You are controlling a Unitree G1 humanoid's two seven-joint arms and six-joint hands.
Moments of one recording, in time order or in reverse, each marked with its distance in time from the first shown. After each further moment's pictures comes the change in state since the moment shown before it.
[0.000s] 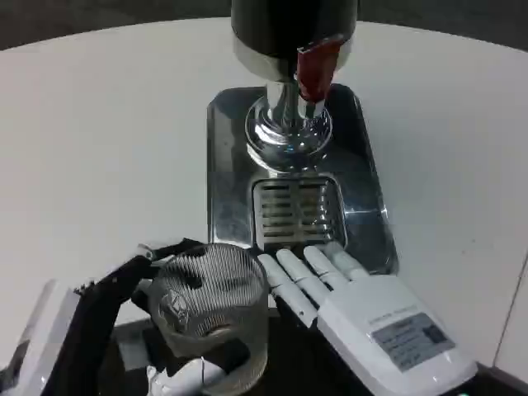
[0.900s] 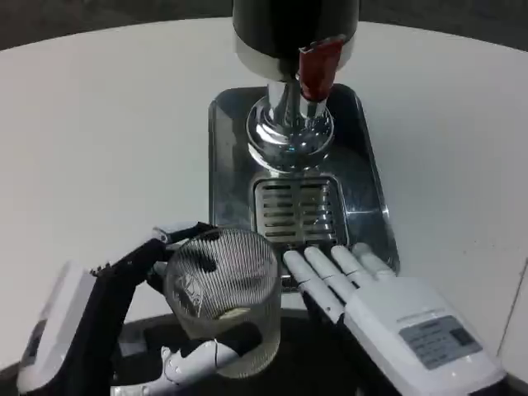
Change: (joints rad) left arm -0.099 -0.007 -0.021 0.054 0.009 -0.005 -0.003; right arm 0.068 0.055 -0.077 -0.033 -0.022 -0.002 -0.001
